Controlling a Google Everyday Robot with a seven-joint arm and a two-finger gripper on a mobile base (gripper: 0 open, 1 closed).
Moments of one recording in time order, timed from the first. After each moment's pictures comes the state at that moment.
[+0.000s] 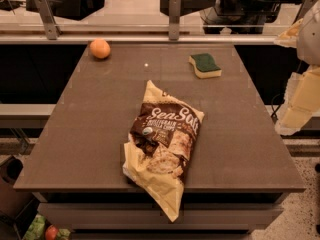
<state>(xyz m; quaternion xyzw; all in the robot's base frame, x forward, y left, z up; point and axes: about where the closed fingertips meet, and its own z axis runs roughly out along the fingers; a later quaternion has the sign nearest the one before) 0.438 -0.211 0.997 -0.60 0.77 -0.06 0.19</state>
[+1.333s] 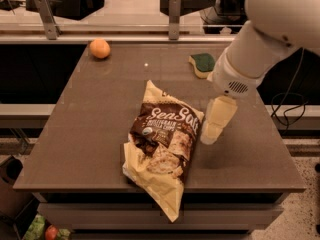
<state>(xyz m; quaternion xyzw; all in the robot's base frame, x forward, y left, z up) 0.502 -0.124 0.881 -0.61 0.77 0.03 0.17</state>
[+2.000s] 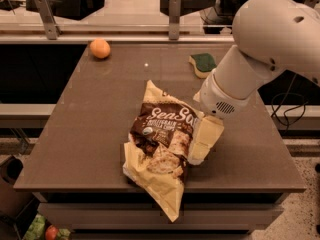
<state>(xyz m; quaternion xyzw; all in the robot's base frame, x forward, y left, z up) 0.471 -0.084 0.847 -0.62 0.76 0.10 0.16</state>
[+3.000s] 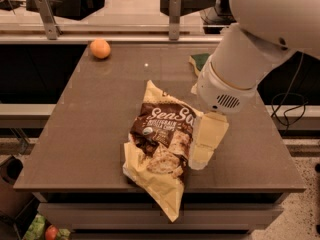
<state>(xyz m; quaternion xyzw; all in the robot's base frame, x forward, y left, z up) 0.432 -0.074 0.896 -0.65 0.75 0.06 0.14</state>
